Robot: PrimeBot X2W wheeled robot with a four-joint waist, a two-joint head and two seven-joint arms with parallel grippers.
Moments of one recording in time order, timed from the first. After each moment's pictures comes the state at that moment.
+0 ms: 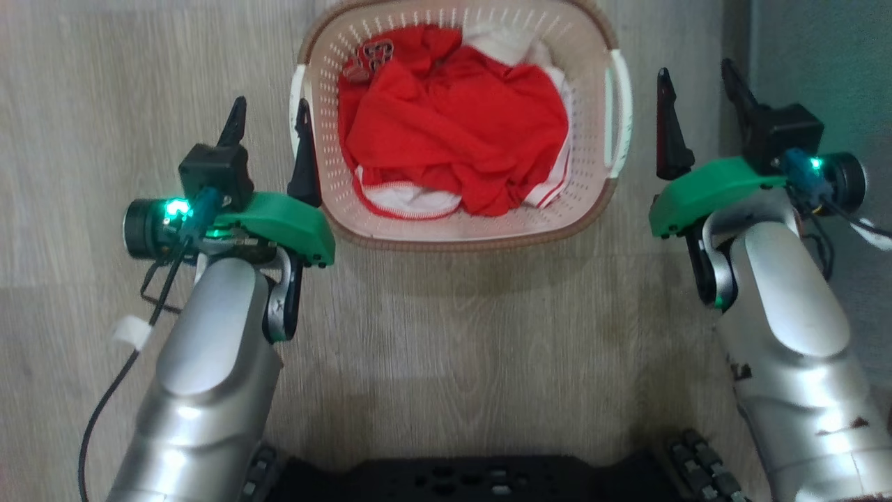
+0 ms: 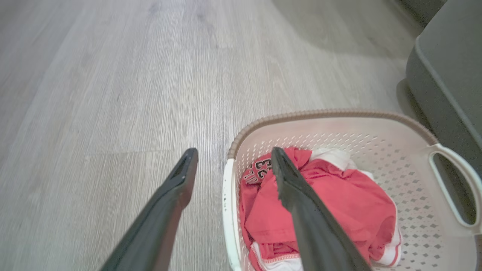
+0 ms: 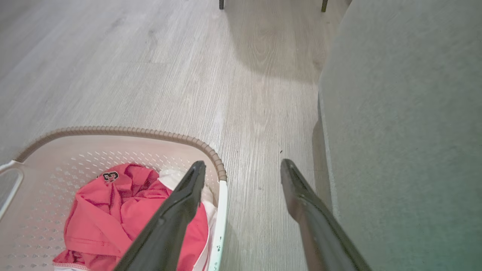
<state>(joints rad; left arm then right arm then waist) -0.56 0.03 -0.26 0.51 -0.20 0.11 -0.26 -0.62 -0.05 0.09 0.50 0.11 0.13 -0.25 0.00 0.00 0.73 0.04</state>
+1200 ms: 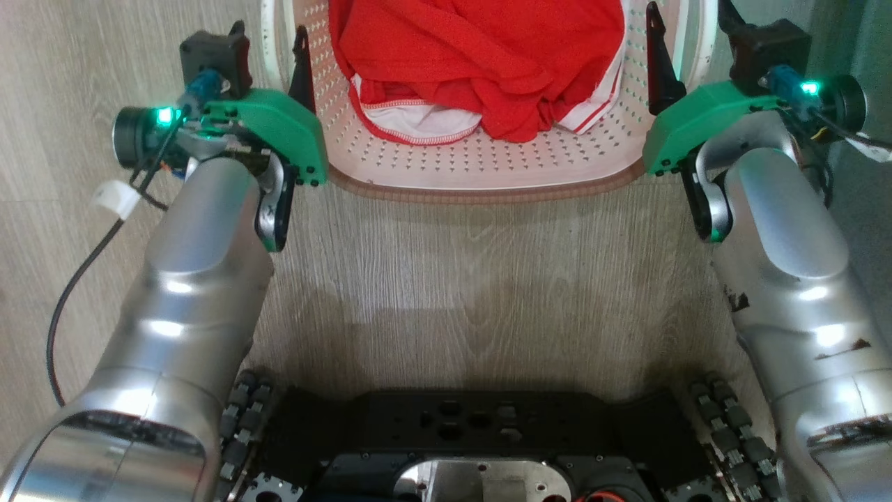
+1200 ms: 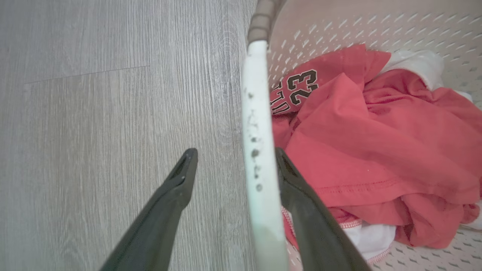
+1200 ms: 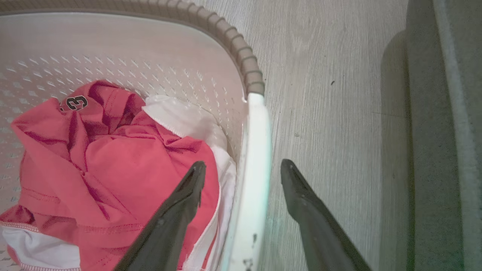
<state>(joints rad) -0.93 0.02 -0.36 0.95 -0.29 0.07 -0.26 -0.85 -0.07 0.16 0.72 0.10 0.13 -0.25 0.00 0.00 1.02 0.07</state>
